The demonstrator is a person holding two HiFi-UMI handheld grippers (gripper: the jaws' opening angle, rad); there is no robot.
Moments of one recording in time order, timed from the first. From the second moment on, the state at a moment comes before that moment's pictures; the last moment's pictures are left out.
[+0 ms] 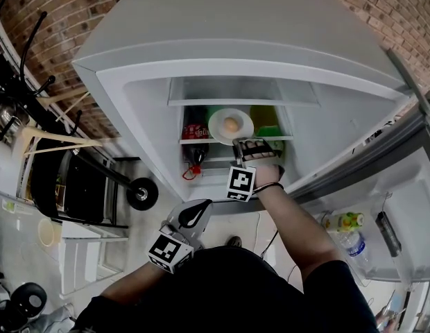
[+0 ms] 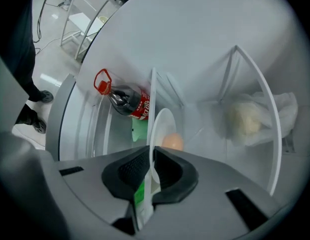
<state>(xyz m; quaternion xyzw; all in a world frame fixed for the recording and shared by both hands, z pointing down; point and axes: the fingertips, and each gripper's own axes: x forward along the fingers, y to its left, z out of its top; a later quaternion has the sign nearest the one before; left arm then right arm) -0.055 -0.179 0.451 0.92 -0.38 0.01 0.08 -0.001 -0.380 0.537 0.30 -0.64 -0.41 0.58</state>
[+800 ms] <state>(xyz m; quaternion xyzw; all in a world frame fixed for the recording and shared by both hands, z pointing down) -0.058 -0.181 0.455 0.92 -0.39 0.01 0.09 -0.006 -0.388 0.554 0.27 -0.66 -0.36 0.61</state>
